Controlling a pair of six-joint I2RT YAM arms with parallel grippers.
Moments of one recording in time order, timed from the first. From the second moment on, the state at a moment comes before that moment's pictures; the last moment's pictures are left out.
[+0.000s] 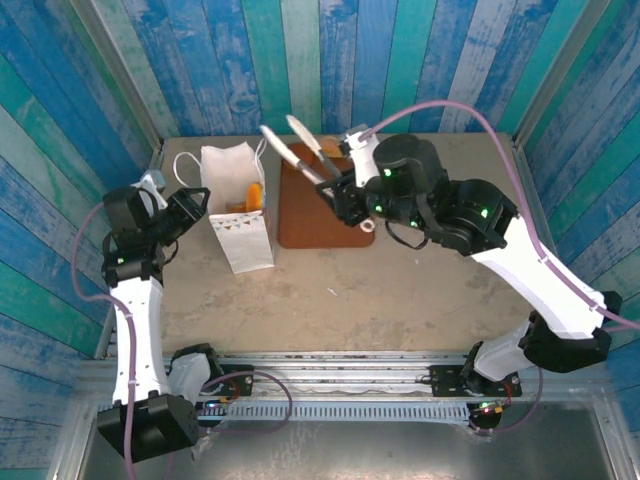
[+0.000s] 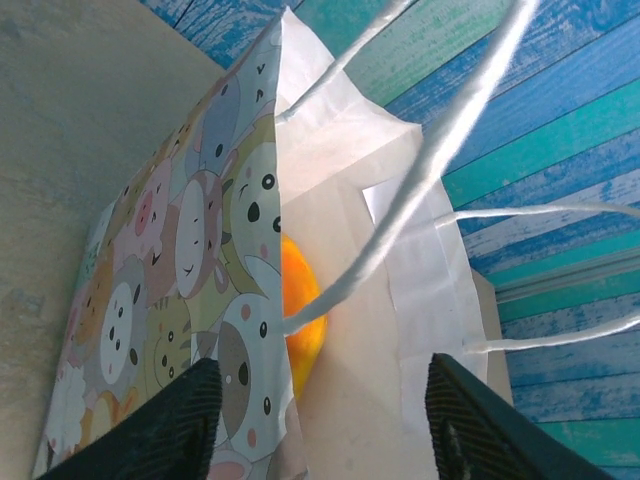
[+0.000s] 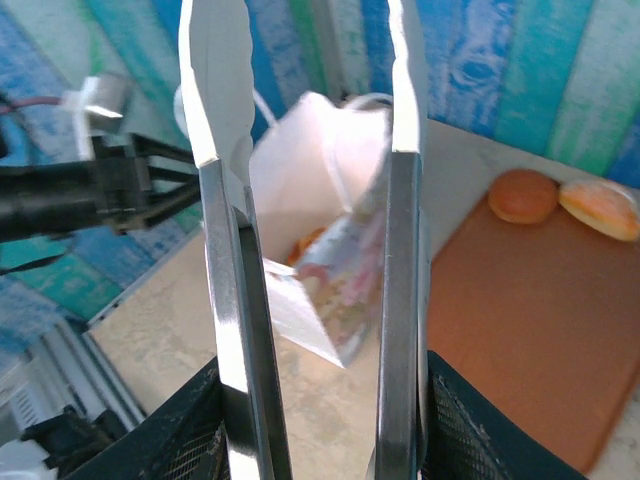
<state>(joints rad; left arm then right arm) 0.27 0.93 0.96 -0.50 0.57 -0.59 0.98 1.46 1.94 -0.95 0.15 0.34</state>
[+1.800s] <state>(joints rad) 0.27 0.90 1.02 -0.58 0.42 -0.39 0.56 2.10 1.86 -0.68 0.42 -0.47</state>
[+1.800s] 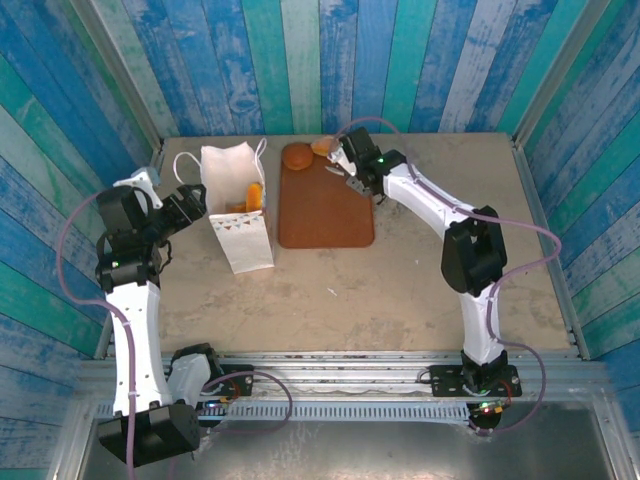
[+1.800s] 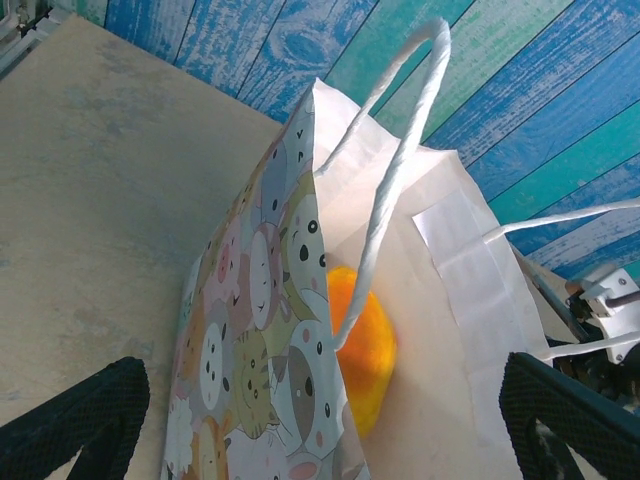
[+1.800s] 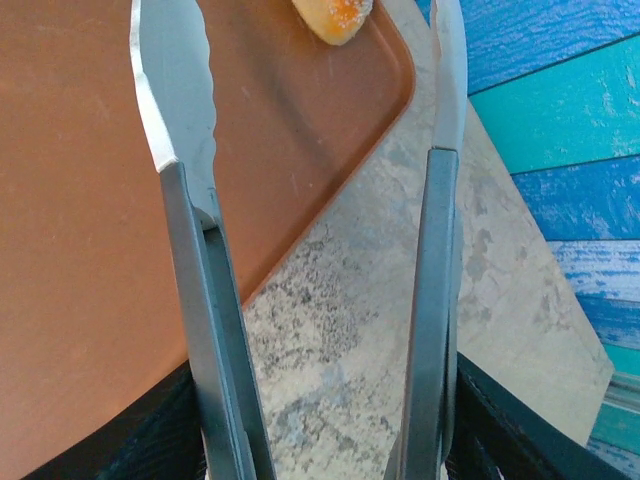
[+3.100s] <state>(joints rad) 0.27 0.95 1.09 -0.59 0.35 -0.36 0.50 2.51 2.29 -0.74 0.35 -0.42</state>
